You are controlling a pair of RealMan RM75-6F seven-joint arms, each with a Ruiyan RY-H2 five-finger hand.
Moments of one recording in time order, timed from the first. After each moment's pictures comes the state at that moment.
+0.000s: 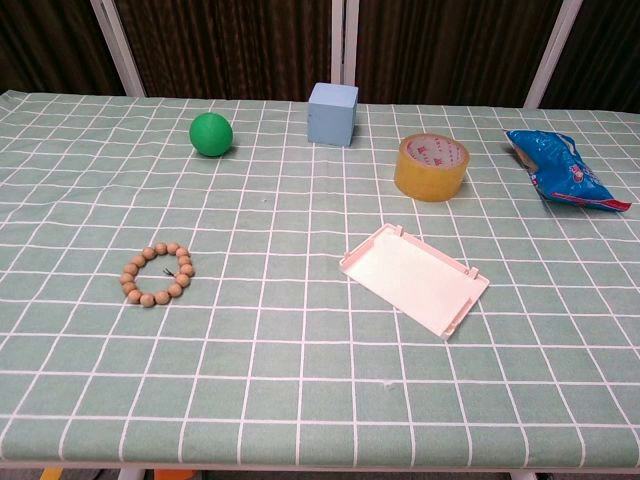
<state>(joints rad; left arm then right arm) -0.06 -1.16 -0.03 -1.60 1.47 1.49 0.09 0.13 -1.08 0.06 -1.61 -1.55 1.45 0.05</state>
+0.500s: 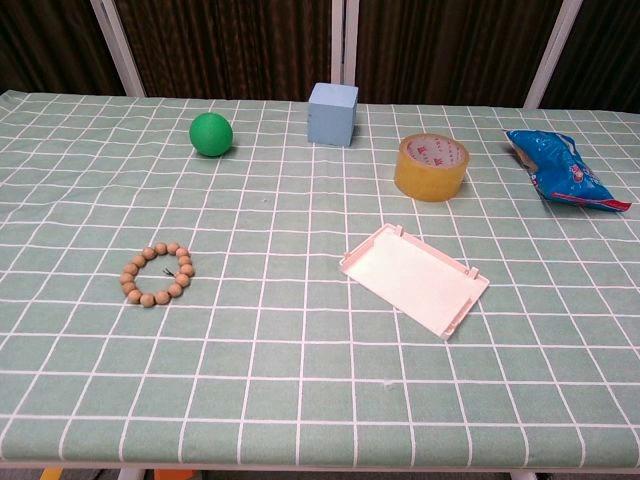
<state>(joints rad) -0.11 -1.14 -0.02 -1.59 1.57 1.48 0.06 0.11 -1.06 0.06 -1.61 -1.57 1.50 0.08</state>
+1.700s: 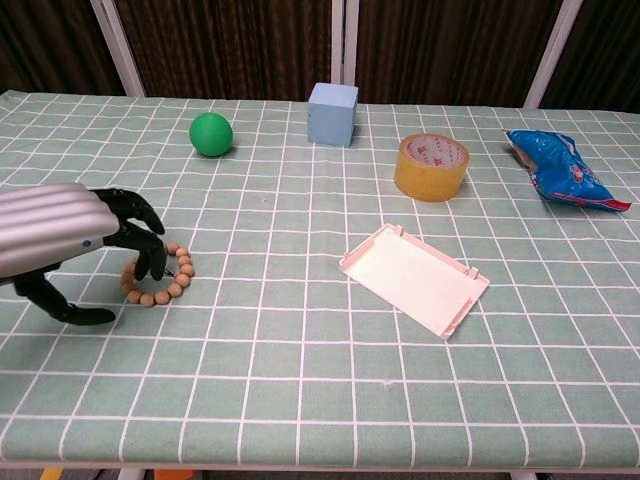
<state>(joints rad) -0.54 -1.47 0.05 -1.33 1.79 1.05 0.09 0.09 -1.03 0.06 -1.61 -1.57 1.51 0.13</state>
